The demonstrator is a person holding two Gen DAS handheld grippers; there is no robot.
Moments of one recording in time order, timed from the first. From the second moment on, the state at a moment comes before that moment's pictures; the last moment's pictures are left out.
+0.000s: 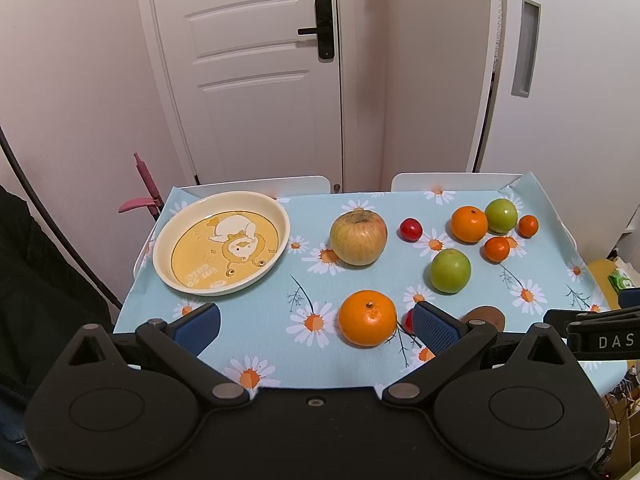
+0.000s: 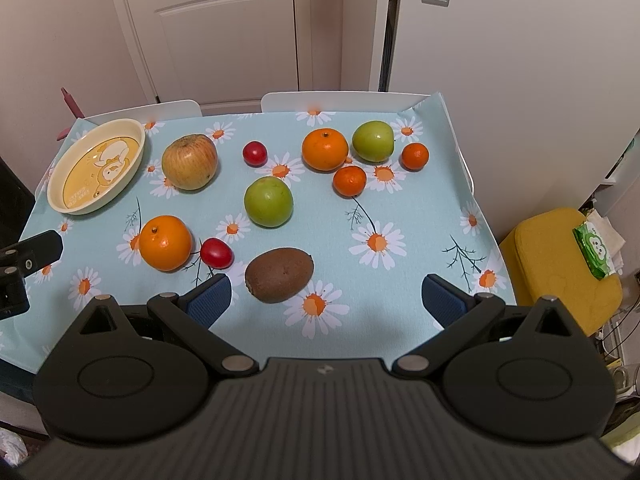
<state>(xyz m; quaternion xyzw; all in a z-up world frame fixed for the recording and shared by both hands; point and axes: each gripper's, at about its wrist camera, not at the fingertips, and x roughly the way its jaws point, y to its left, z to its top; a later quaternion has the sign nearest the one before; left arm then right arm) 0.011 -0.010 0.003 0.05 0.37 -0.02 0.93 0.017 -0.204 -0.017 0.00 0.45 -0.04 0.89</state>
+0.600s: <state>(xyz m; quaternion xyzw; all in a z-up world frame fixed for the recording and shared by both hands) 0.010 -0.012 0.003 0.05 0.37 -0.02 0.93 0.017 -0.203 -0.016 0.00 0.45 -0.04 0.89</state>
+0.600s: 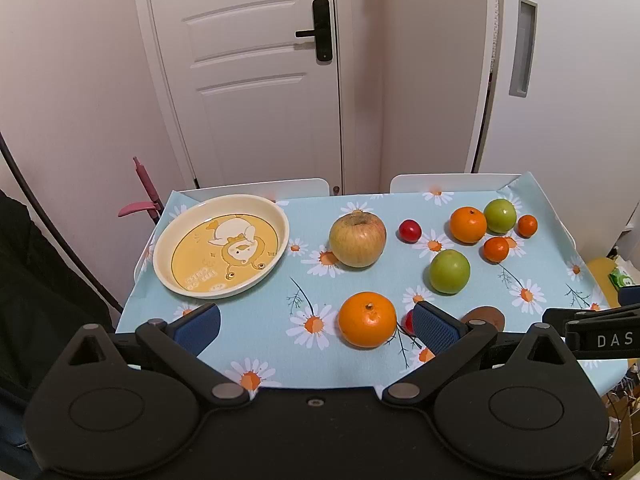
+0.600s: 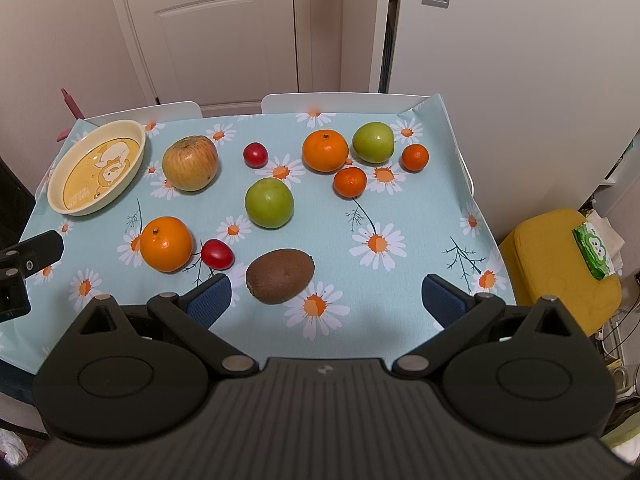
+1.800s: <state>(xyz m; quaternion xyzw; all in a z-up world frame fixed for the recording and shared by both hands) 0.061 -0.026 -0.107 0.14 0.39 -0.10 0.91 0.052 -0.205 -0.118 -0.07 0.45 0.11 0.88</state>
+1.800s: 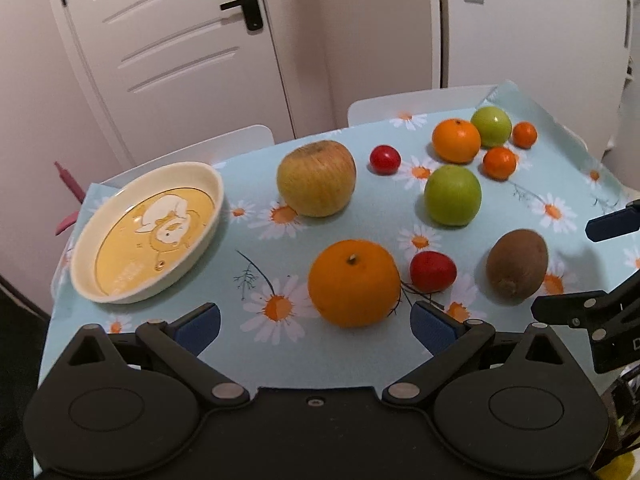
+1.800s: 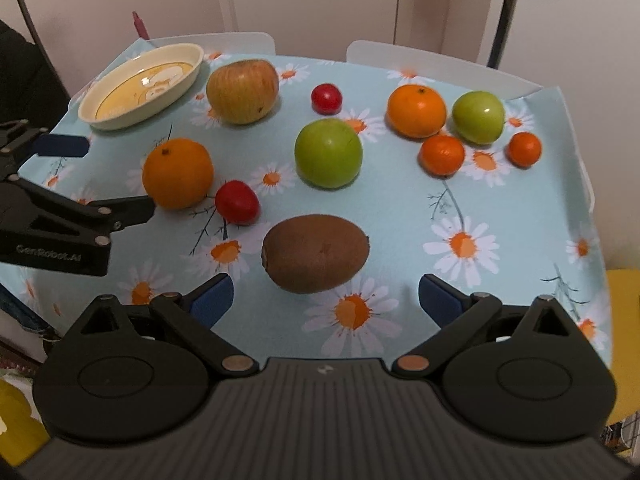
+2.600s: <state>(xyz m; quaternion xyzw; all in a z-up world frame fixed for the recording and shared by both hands) 0.086 -0.051 -0.142 0.18 0.38 -0.14 0.90 0.072 -0.207 -0.141 -0.06 0.45 0.14 0.88</state>
